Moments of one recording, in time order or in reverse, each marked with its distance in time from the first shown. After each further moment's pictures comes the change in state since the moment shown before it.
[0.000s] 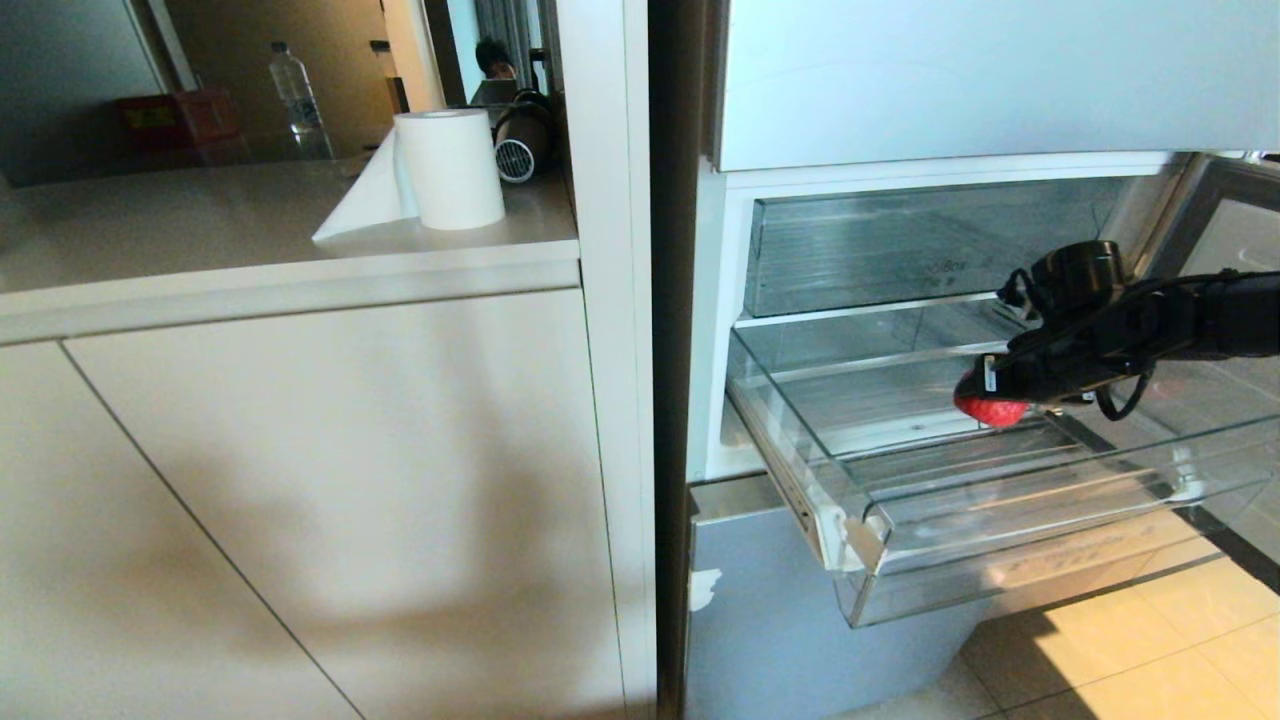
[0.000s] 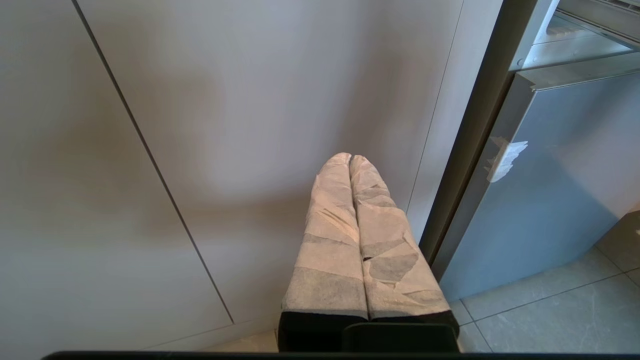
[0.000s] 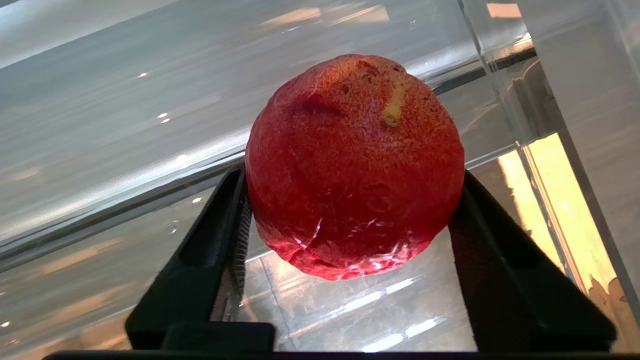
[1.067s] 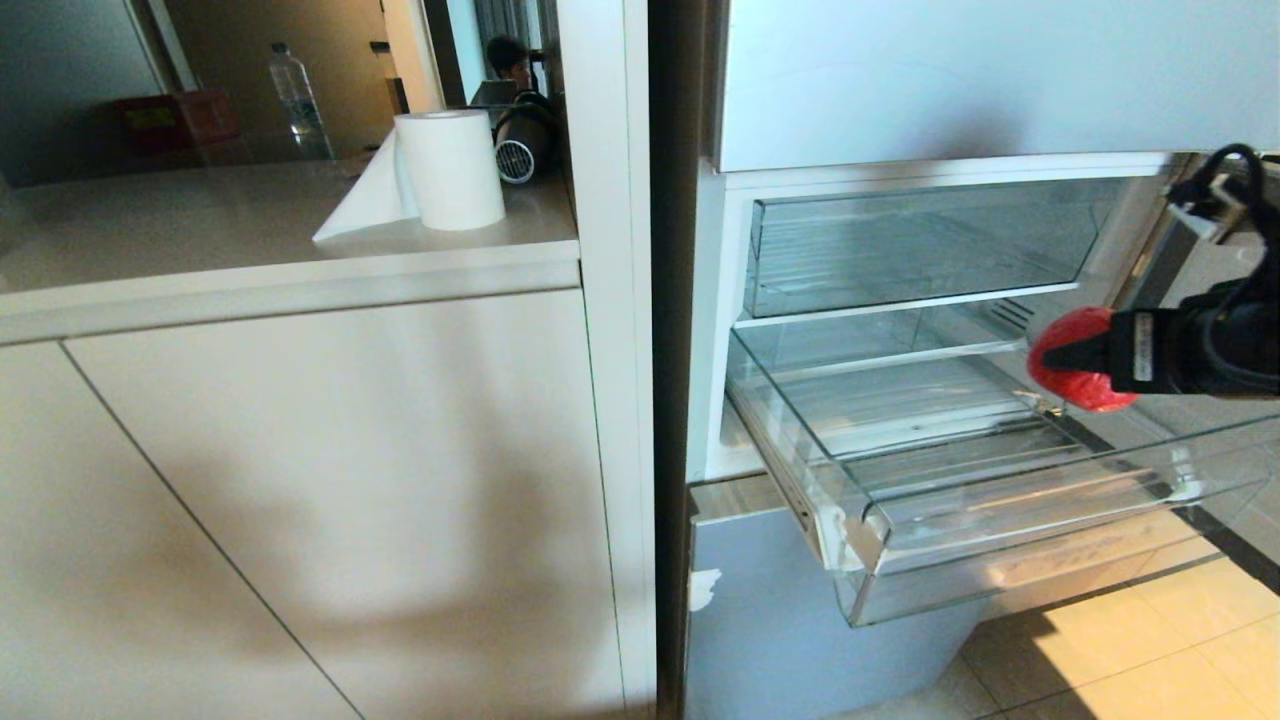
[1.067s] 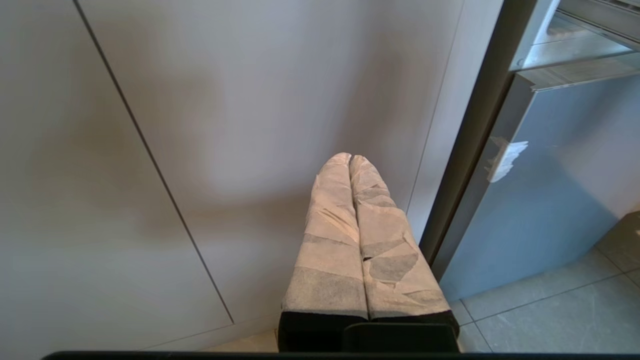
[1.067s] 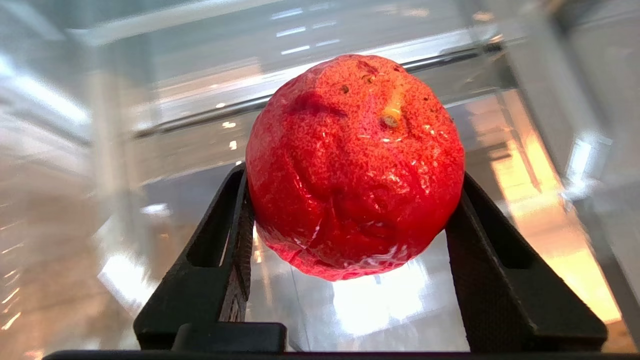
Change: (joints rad) left arm 0.000 0.000 0.000 0.000 0.000 0.000; right arm 0.233 -0.791 0.567 0.001 -0.084 0.051
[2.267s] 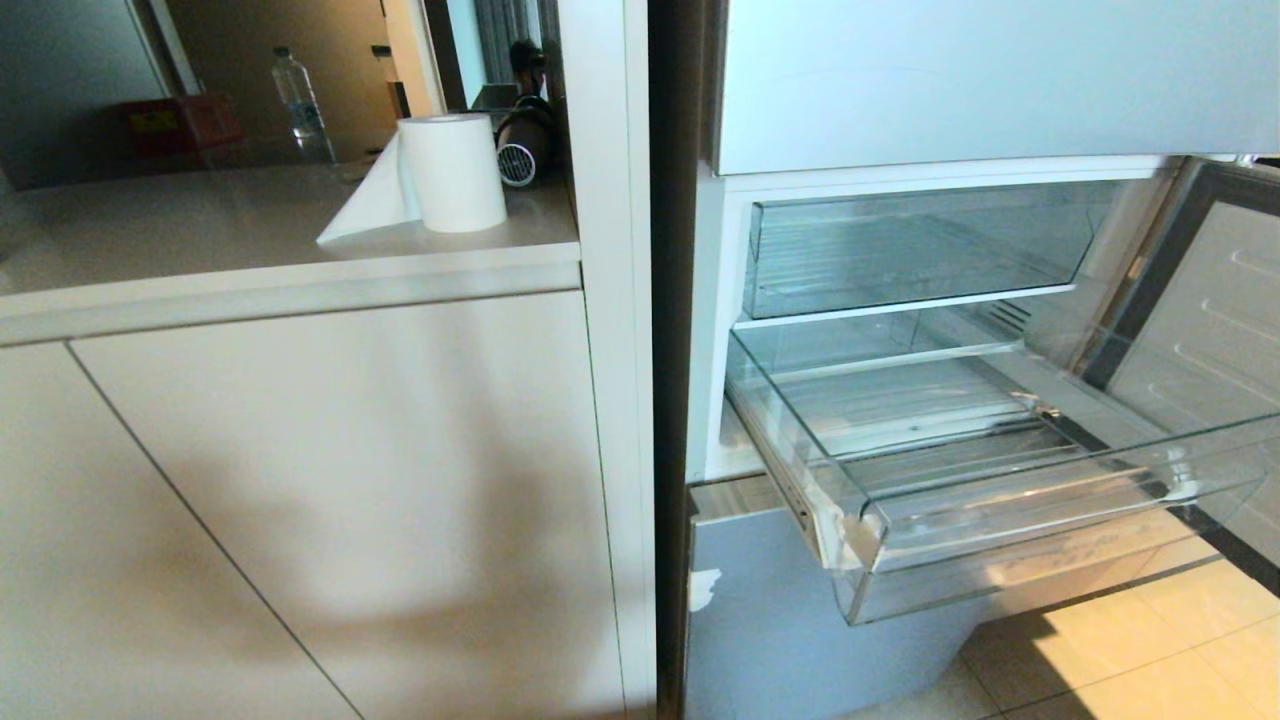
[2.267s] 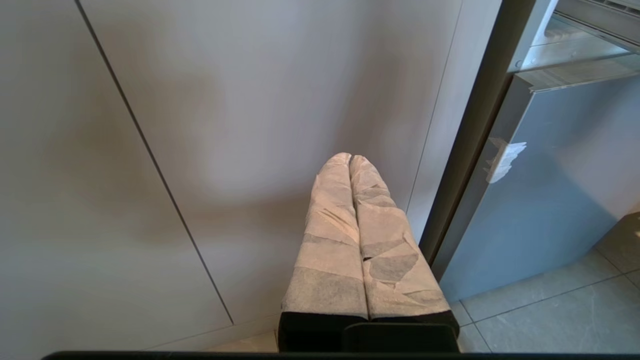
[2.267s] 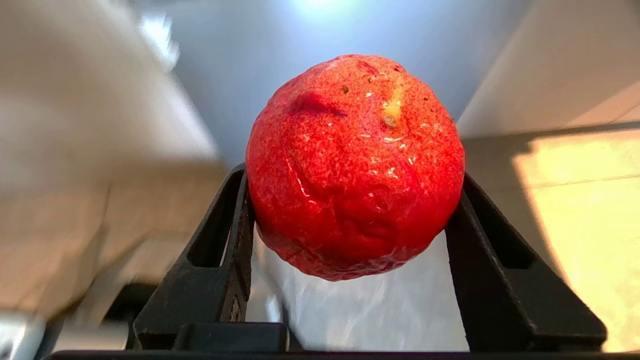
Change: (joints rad) left arm 0.000 0.000 0.000 0.000 0.000 -0.001; right arm 0.063 -1.138 1.113 -0.073 0.063 -0.064
